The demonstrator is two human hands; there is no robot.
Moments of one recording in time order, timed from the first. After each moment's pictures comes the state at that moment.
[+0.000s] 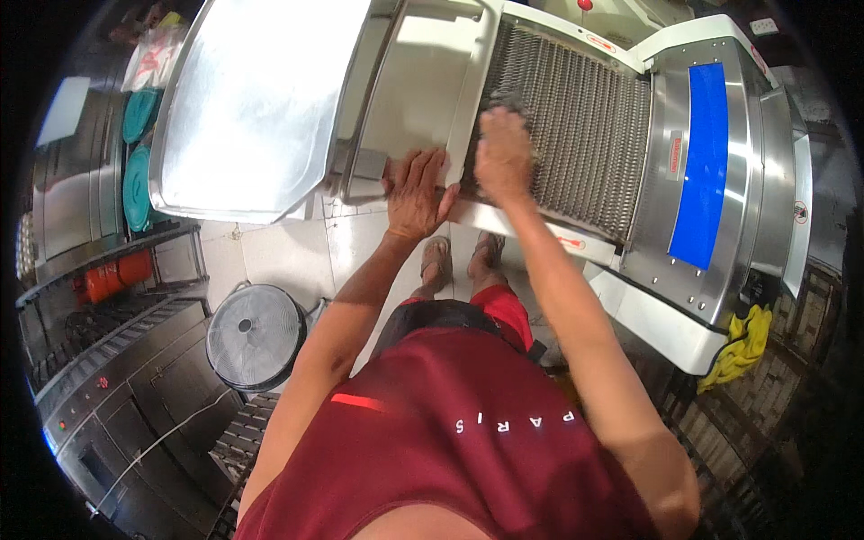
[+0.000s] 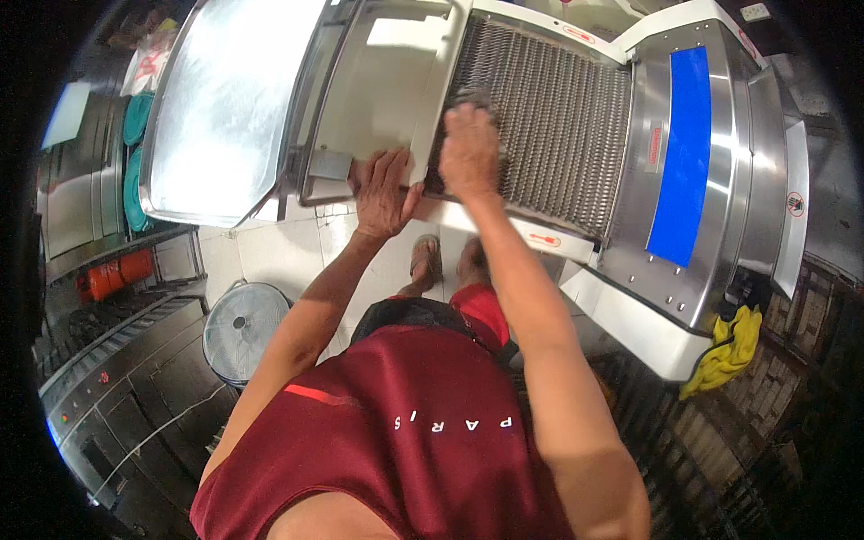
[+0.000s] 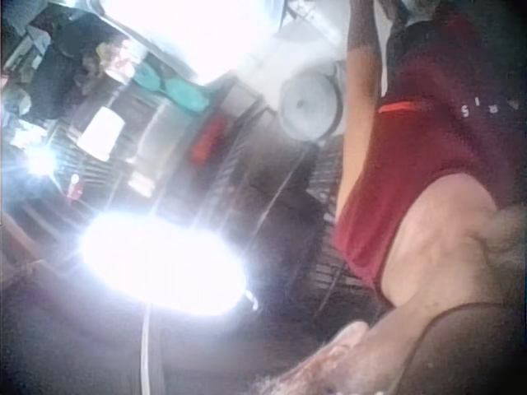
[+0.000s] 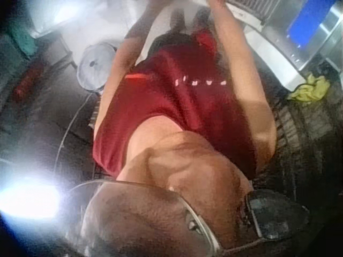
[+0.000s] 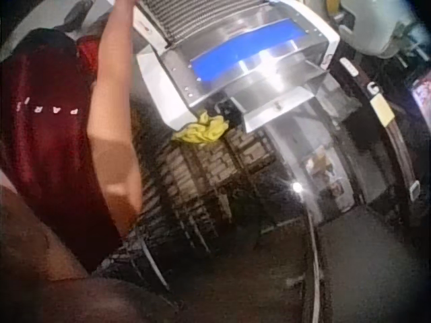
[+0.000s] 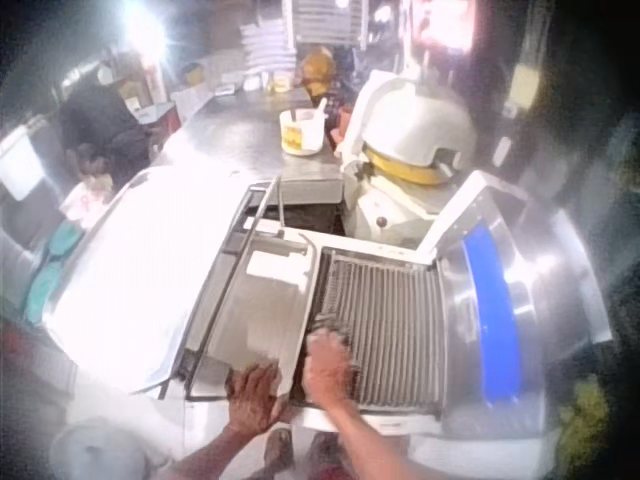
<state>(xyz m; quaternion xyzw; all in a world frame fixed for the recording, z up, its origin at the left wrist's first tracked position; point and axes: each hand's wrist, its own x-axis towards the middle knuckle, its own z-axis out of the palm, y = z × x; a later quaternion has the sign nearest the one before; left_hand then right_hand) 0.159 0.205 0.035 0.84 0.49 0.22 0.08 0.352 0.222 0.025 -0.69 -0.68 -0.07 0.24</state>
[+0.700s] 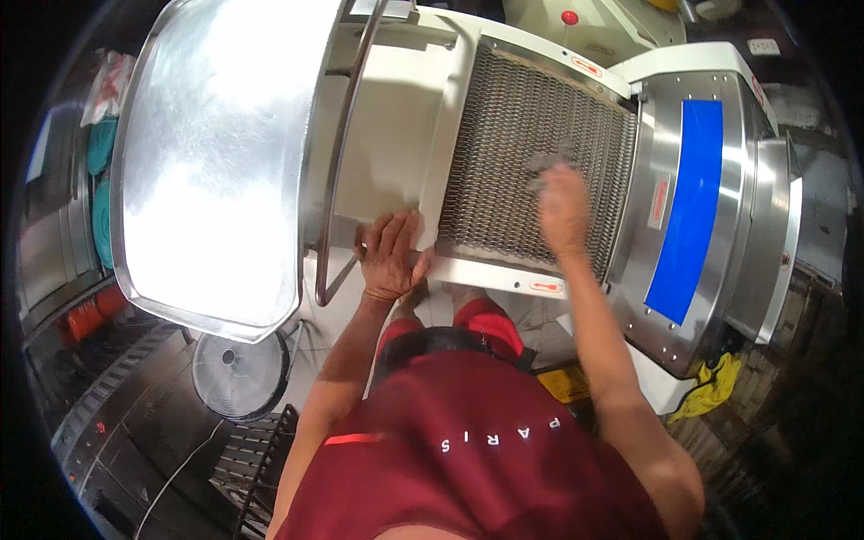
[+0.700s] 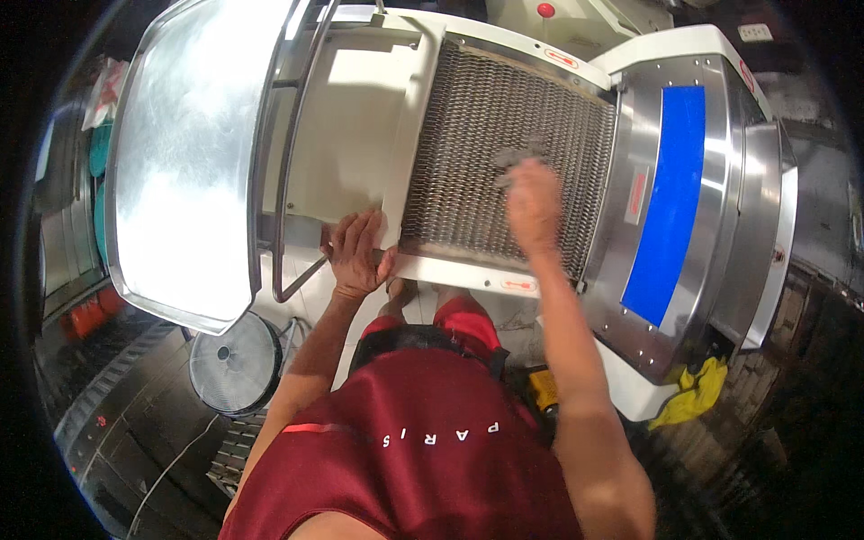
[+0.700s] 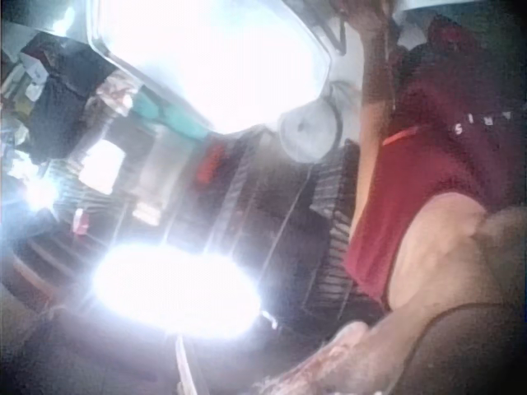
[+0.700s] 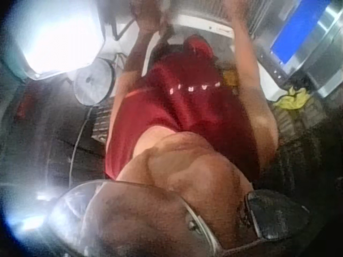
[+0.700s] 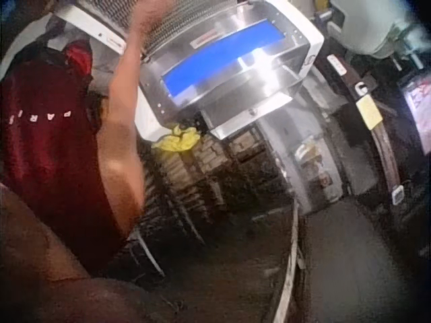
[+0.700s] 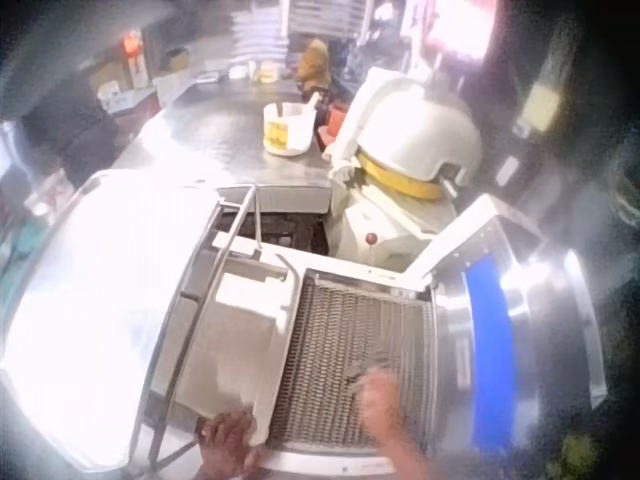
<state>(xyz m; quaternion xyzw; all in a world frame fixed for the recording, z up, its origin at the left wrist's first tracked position) 0.155 0.201 0.019 0.83 0.50 0.22 0.06 0.497 0.203 0.035 -0.68 -0.70 -0.01 0.22</state>
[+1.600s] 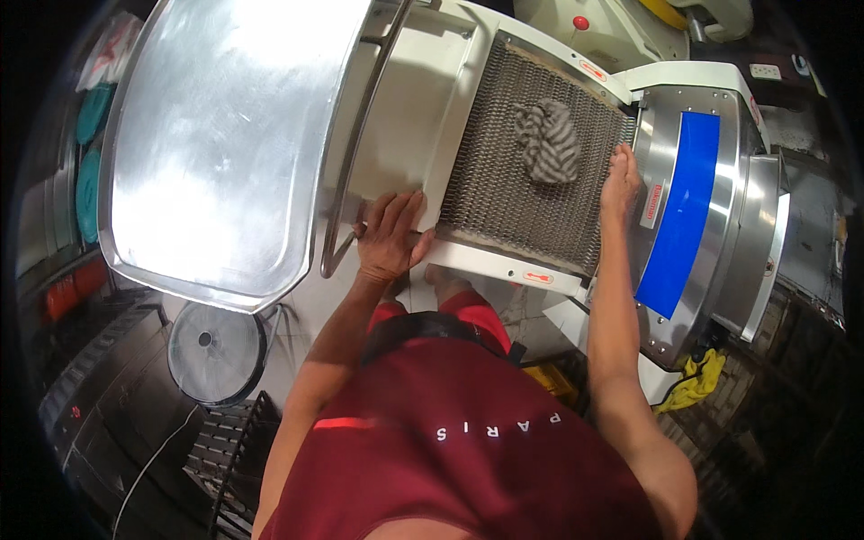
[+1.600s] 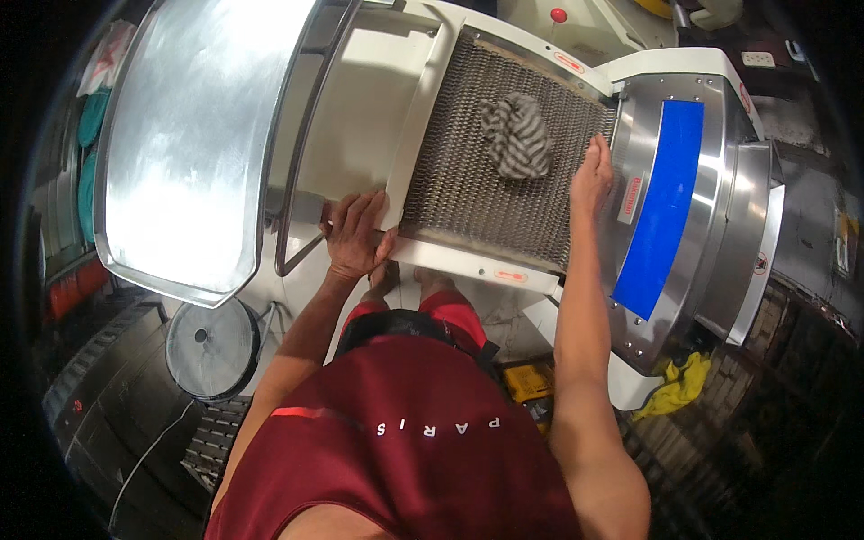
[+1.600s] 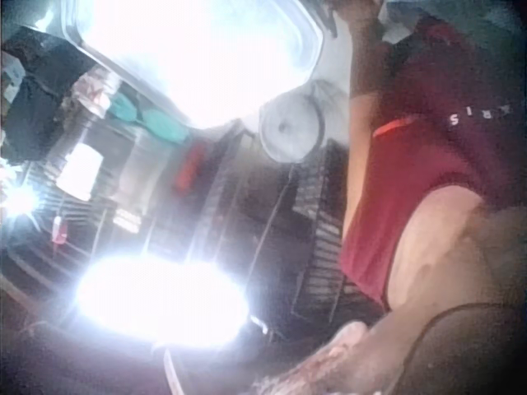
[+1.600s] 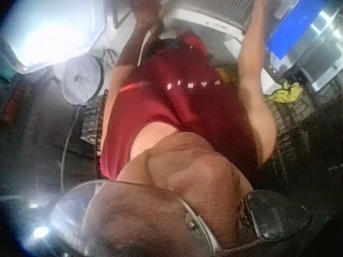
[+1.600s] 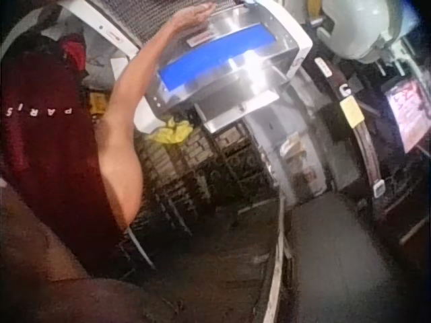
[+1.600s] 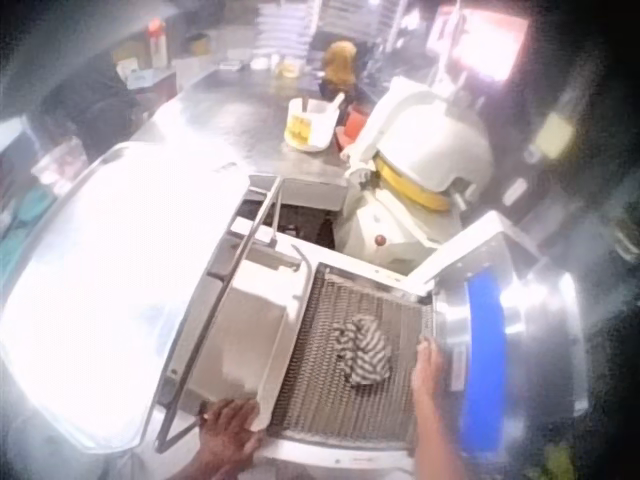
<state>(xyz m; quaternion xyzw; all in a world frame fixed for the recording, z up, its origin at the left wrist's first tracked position) 0.161 0.207 0.028 0.82 0.50 0.26 0.08 0.581 0.236 0.057 -0.80 -0.36 0.15 0.45</state>
